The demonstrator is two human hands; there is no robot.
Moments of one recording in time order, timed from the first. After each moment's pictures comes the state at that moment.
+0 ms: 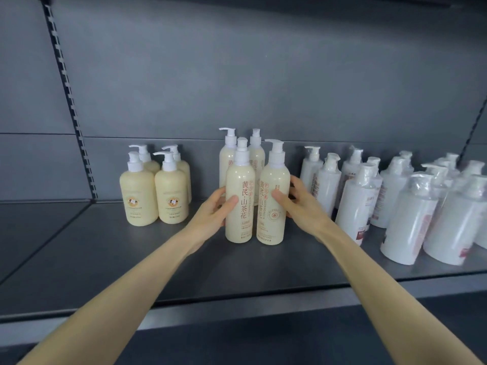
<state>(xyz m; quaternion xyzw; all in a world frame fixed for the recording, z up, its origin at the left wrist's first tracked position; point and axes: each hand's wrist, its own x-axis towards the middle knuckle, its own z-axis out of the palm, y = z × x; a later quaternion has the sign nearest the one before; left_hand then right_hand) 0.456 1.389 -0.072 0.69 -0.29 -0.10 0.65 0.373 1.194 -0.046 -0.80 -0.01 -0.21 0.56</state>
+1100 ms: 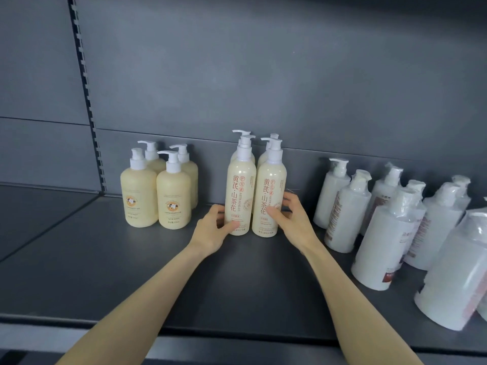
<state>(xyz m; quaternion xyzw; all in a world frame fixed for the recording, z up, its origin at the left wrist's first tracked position) 0.506 1.360 -0.107 0.82 -0.16 0.04 0.55 0.461 1.170 -0.084 -0.80 -0.01 -0.21 0.56</state>
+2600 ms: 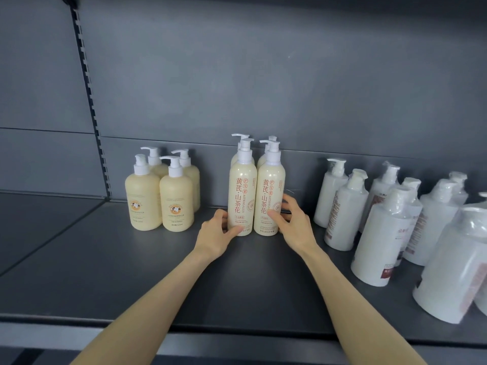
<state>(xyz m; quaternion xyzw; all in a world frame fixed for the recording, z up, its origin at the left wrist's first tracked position) 0.497 1.356 -0.105 0.87 -0.15 0.05 0.47 0.448 1.177 -0.081 -0.84 0.02 -0.23 0.50</state>
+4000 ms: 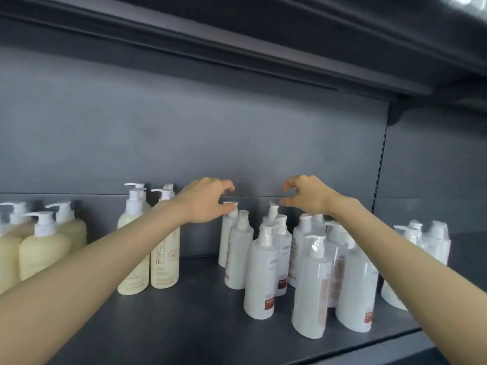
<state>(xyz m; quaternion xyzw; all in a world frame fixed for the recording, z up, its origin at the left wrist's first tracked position) 0.439 1.217 0.085 0.85 -0.46 0.21 0.14 0.330 1.000 0.107 -0.97 0.12 -0.20 0.08</state>
